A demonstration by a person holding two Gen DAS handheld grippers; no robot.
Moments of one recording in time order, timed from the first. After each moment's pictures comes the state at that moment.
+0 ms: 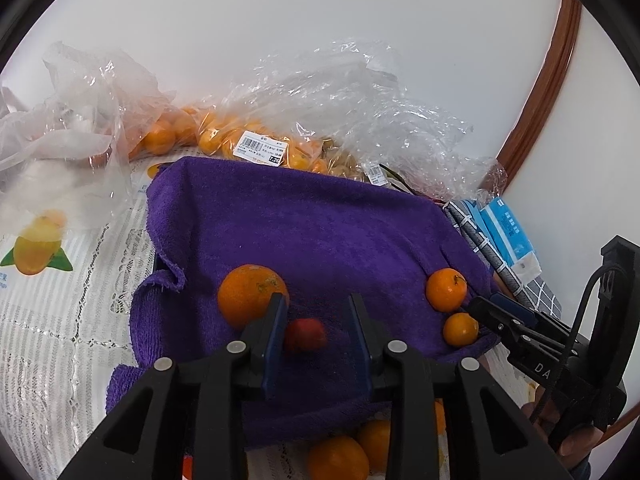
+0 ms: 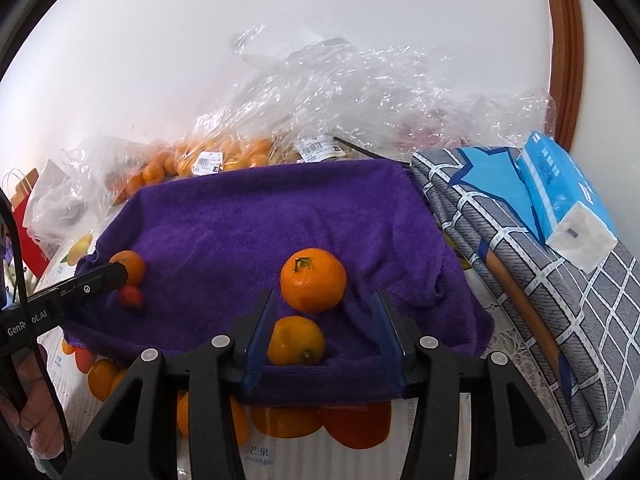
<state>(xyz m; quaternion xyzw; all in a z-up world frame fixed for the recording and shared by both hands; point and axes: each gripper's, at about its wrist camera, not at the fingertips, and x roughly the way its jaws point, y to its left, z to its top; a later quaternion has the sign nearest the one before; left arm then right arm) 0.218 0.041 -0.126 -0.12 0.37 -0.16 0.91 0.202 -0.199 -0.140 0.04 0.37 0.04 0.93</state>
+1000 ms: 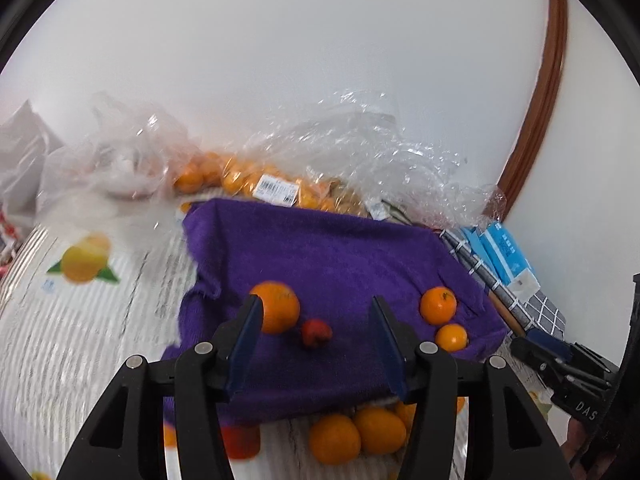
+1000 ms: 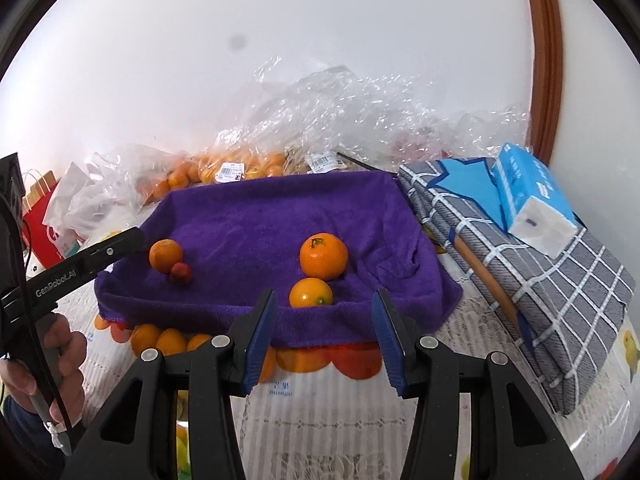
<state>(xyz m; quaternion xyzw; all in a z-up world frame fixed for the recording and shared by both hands) 0.174 0.051 -0.100 -0.12 0.32 -0.12 0.93 0.136 -0.200 -0.109 0.04 0.34 0.04 0.94</state>
